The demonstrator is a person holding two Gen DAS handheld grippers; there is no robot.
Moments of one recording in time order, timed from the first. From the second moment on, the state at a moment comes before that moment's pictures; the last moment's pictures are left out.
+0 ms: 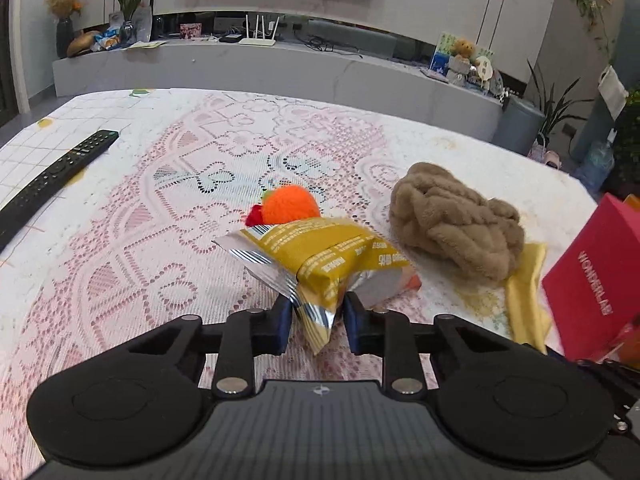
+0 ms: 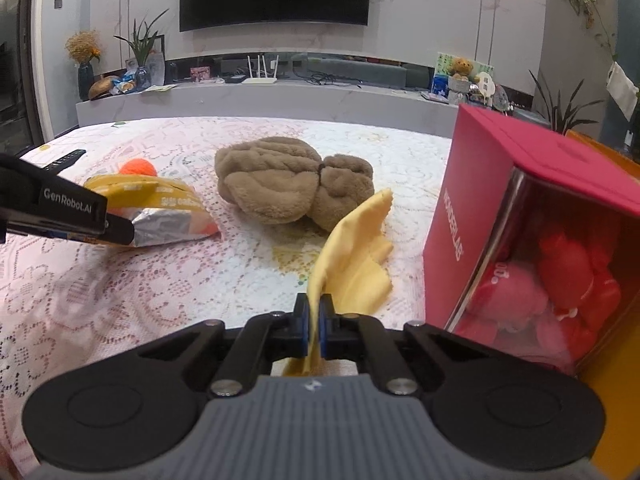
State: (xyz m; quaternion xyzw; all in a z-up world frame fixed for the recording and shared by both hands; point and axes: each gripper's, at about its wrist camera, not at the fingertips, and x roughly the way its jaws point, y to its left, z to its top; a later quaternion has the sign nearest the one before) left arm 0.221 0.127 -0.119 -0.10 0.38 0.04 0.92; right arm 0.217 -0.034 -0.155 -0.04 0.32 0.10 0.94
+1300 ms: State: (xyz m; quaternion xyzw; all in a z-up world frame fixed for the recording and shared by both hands) left arm 0.077 0.021 -0.033 -0.07 0.29 -0.07 0.95; right arm 0.062 -0.161 -0.042 0.10 0.25 0.18 0.94
